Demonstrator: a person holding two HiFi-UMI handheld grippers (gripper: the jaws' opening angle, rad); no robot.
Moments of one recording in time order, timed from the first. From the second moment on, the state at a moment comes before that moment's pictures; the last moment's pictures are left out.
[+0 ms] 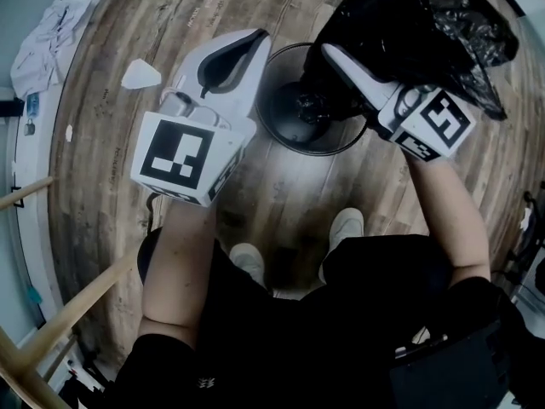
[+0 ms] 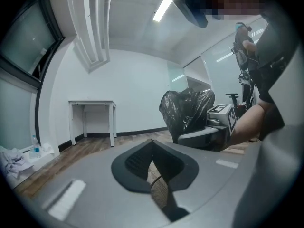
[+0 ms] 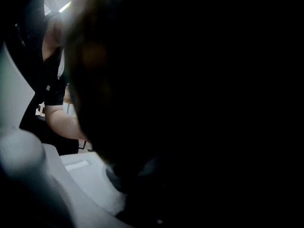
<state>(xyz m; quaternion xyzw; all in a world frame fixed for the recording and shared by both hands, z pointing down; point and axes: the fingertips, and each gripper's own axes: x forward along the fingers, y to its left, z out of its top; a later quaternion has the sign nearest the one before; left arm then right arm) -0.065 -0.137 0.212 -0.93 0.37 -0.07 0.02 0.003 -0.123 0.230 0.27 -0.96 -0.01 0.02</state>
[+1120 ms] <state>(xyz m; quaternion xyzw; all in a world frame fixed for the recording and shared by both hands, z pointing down) 0.007 -0.097 0.206 -0.99 0.08 -0.05 -0.06 -0.029 -0.090 0.259 0.18 -0.98 -0.07 0.07</state>
